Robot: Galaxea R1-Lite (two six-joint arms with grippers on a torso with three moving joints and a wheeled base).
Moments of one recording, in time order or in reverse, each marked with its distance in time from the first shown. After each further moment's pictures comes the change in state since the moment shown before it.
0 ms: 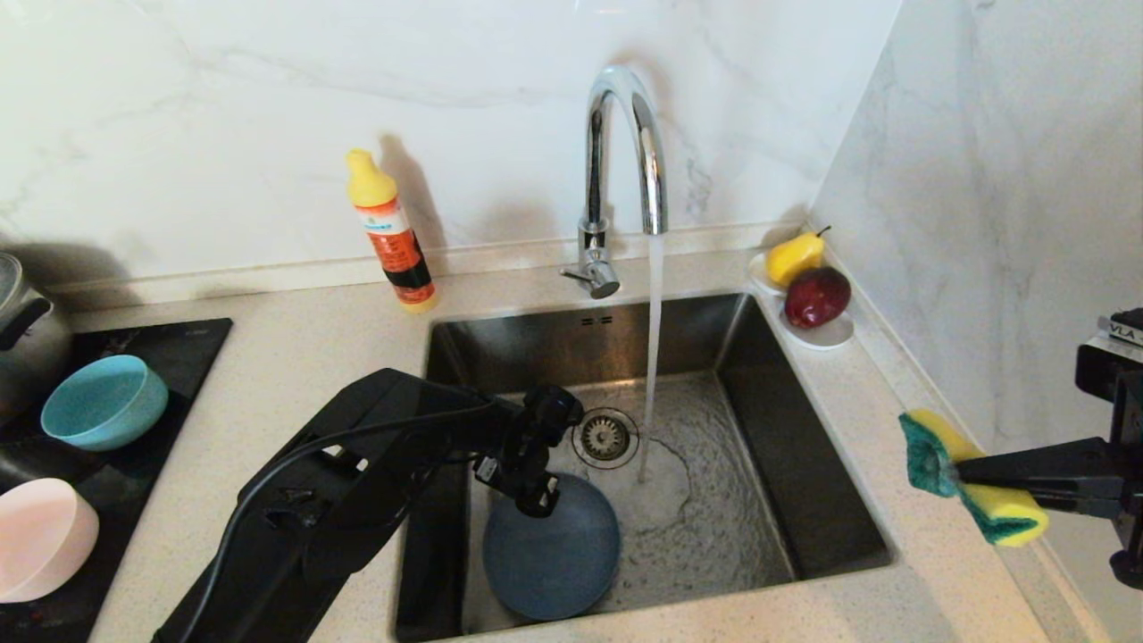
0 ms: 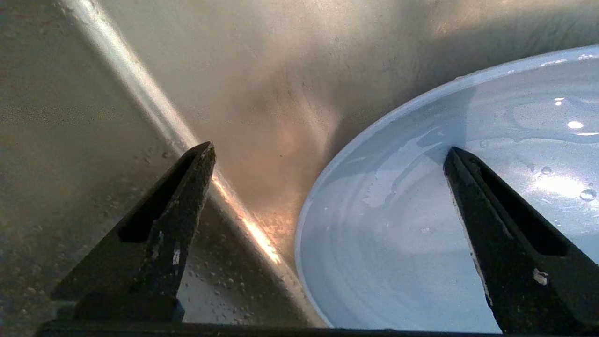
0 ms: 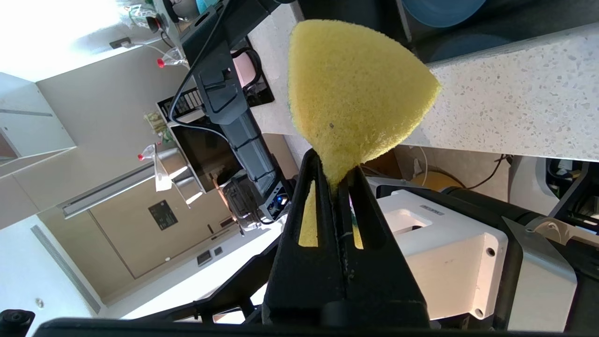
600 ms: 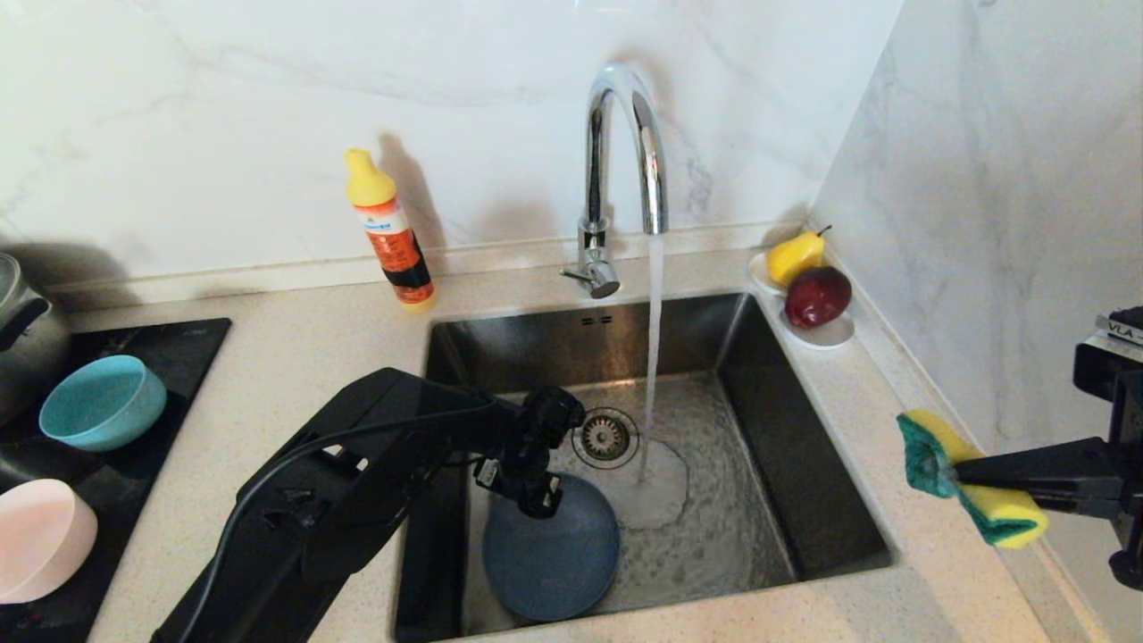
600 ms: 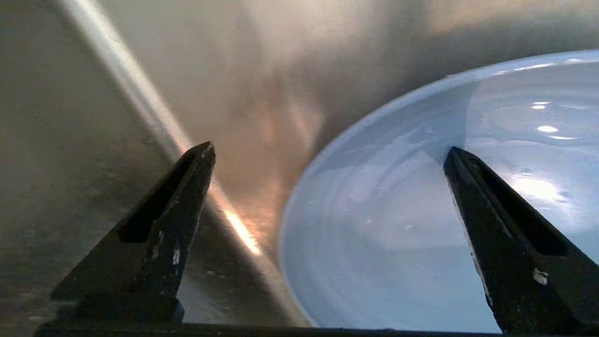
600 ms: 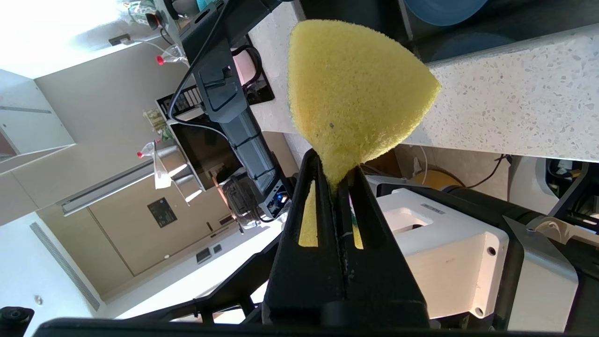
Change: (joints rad) left arm -0.006 -0.008 0.013 0.005 -0.013 -0.076; right arm 0.011 -0.002 -0.003 0.000 -0.002 0.003
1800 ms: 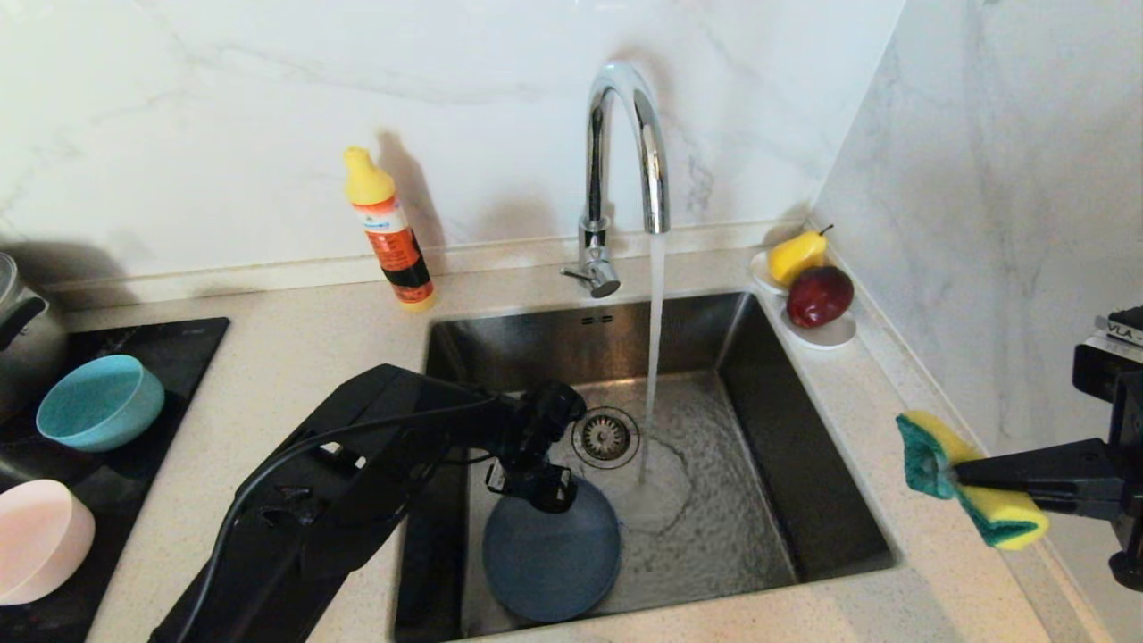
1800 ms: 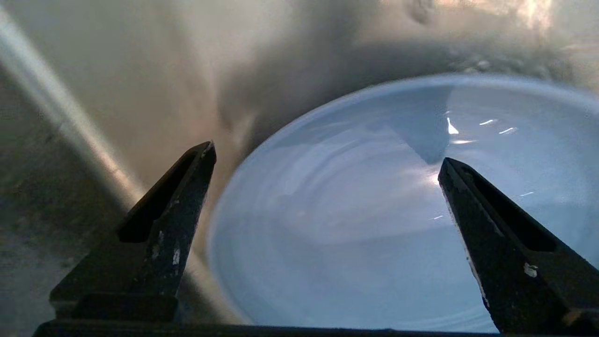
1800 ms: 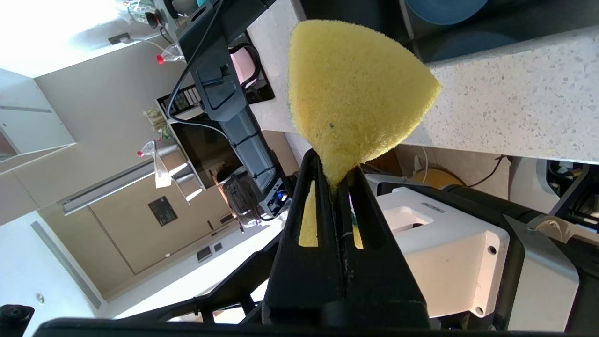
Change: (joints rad) left arm -0.010 -0.019 -0.025 0.002 -0.177 -0.131; right arm 0.001 0.000 0.000 0.001 0.003 -0.001
